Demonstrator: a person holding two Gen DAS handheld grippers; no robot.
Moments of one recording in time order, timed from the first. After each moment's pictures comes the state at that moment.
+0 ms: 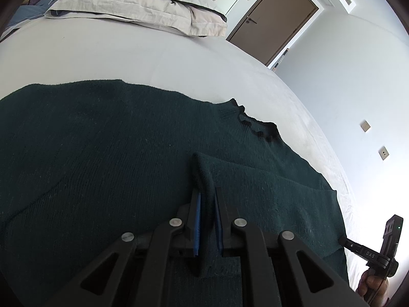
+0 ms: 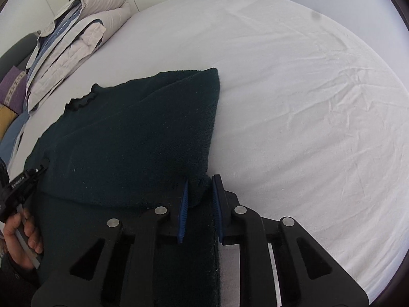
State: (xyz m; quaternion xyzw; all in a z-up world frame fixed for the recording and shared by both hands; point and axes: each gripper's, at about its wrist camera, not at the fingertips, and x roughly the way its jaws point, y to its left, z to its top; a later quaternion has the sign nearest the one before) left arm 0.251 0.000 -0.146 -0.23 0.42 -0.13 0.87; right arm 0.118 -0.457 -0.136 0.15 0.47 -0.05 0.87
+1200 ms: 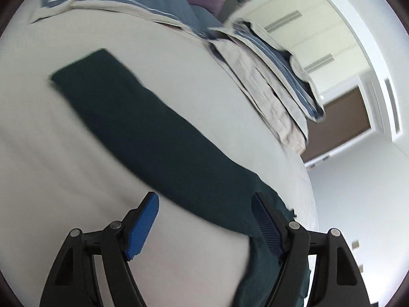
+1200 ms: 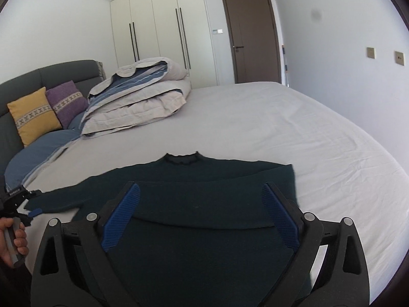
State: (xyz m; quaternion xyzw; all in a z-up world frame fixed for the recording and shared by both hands) left arm 0.069 0.314 -0.125 -0.48 0.30 0.08 0.82; right arm 0.031 -0.276 -0.015 0.09 0.24 0.04 0.97
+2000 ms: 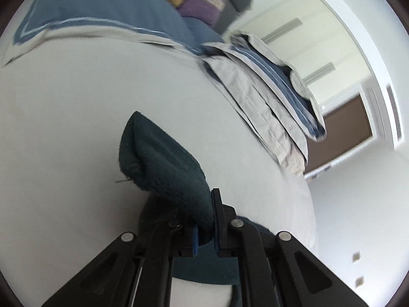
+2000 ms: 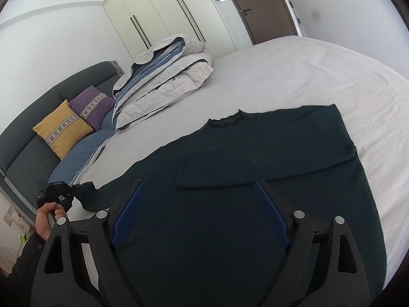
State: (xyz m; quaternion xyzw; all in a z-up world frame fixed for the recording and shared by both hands) left arm 0.155 0.307 -0.073 -0.42 0.30 0.07 0.85; right arm 0.022 -0.257 -0.064 0.21 0.31 0.09 0.92
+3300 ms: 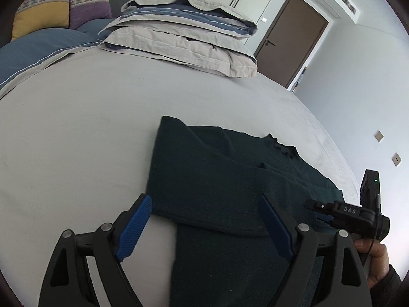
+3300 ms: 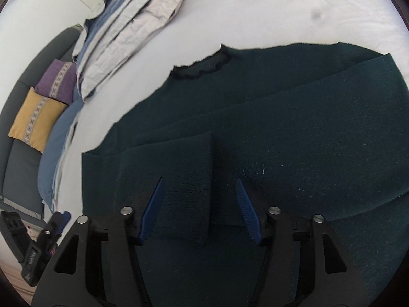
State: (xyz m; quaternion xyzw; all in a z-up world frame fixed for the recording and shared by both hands) left arm 0.147 0.134 -0.085 -0.20 0.37 -0.04 0.91; right arm 0.229 -0.240 -0.164 0.21 0.51 0.09 0.83
